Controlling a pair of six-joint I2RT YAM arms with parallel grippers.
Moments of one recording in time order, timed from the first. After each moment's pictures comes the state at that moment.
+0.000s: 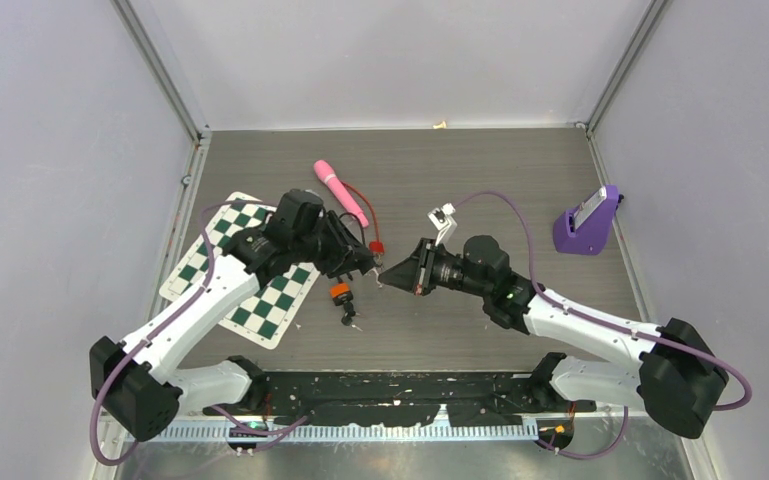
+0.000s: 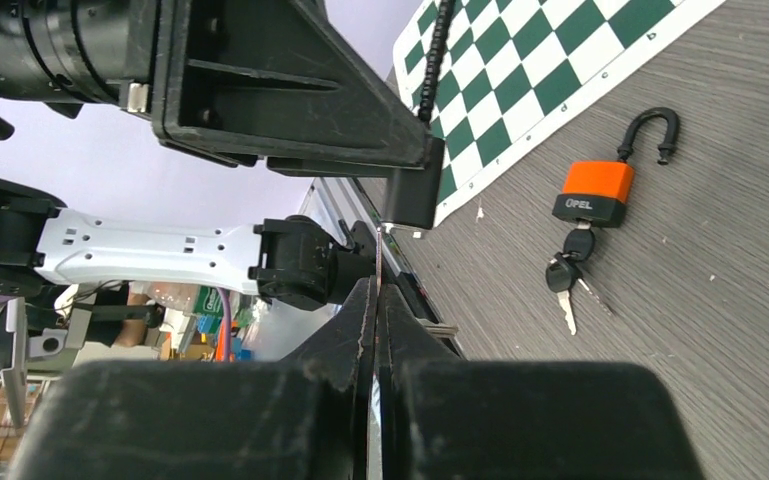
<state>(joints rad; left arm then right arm) -0.61 1.16 1.03 -0.65 0.18 -1.18 0.82 1.12 0.56 0.41 -0.36 0.91</state>
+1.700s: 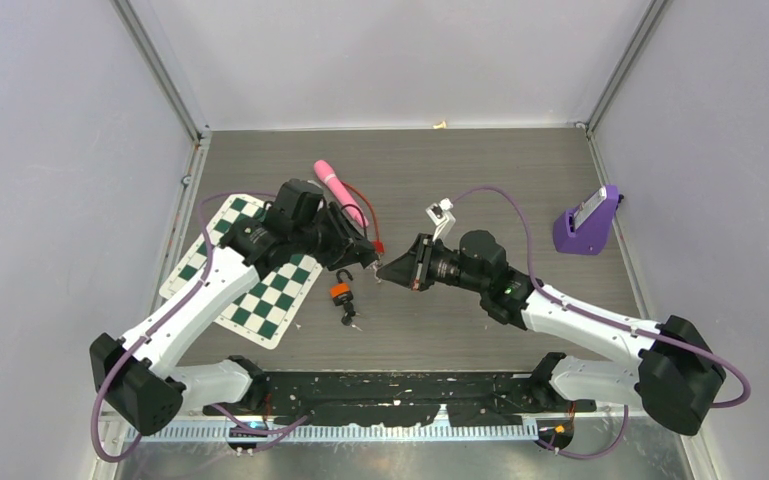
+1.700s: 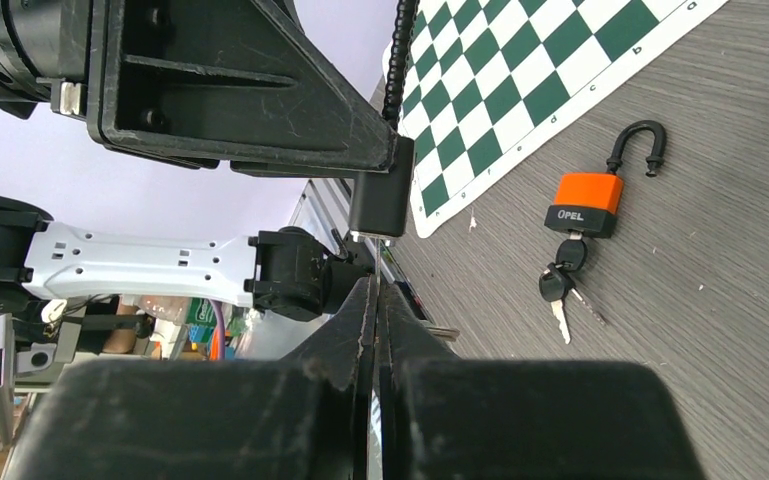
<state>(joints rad) -0.61 1.20 1.14 -0.72 0.20 -1.15 0.81 1.14 0.62 0.35 -0.34 0.90</state>
